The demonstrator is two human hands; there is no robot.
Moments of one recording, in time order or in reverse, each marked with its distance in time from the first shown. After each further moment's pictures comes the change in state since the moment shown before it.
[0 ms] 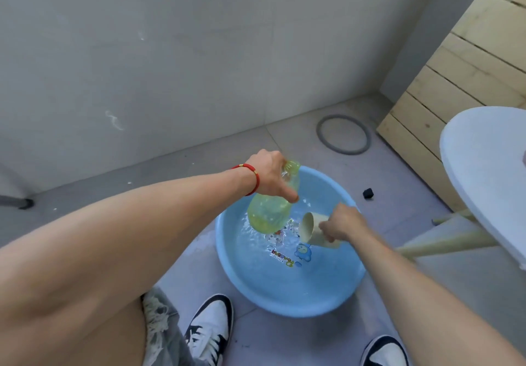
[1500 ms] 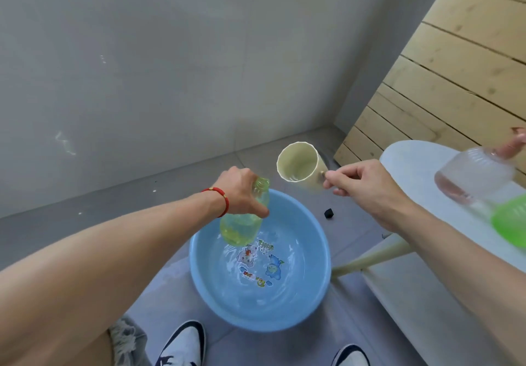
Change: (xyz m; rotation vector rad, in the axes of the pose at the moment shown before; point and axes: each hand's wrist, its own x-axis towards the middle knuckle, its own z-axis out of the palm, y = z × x) left_hand -0.034 0.006 -0.019 -0.007 0.151 0.096; right_hand -0.132 0.020 -0.145 0.639 0.370 -0.535
